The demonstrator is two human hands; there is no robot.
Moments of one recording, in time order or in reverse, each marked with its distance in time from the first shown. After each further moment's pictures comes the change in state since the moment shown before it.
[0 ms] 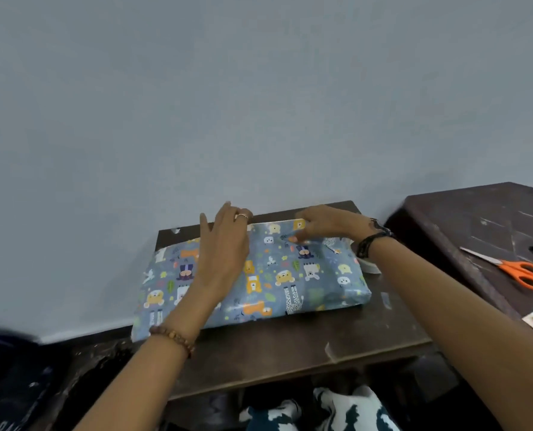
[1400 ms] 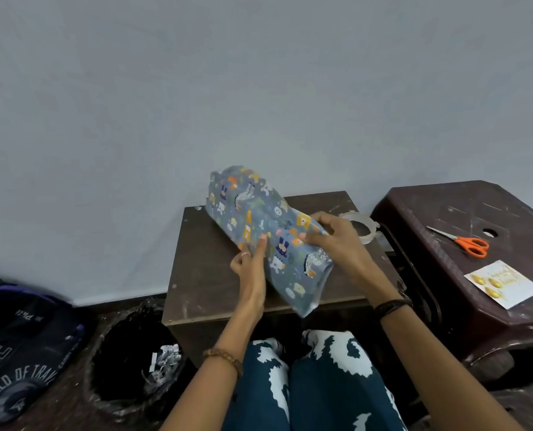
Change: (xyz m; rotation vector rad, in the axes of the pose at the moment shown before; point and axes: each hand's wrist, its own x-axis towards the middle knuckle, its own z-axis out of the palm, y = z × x) left_hand -0.107 0.079 -0.020 -1.397 0.032 -0.936; right_hand -0.145 -0.046 0.067 0.837 0.480 -0.145
